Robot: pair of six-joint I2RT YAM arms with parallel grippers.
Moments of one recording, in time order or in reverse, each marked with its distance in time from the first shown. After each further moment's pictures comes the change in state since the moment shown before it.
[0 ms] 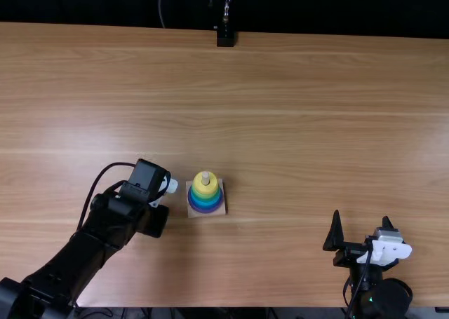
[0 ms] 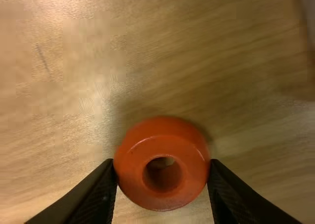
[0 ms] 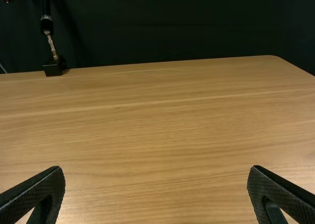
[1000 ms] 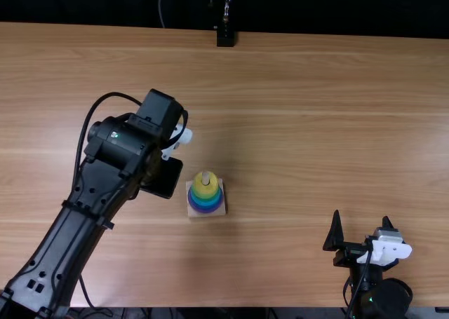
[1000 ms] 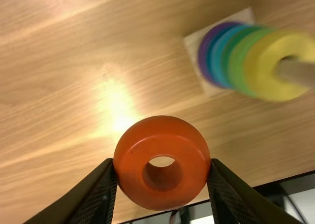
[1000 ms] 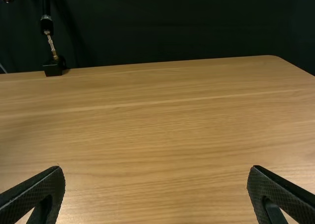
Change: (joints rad) left arm -0.047 0.134 0.855 -0.779 0.005 -0.054; right arm 0.000 0.000 0.000 0.000 0.000 0.000
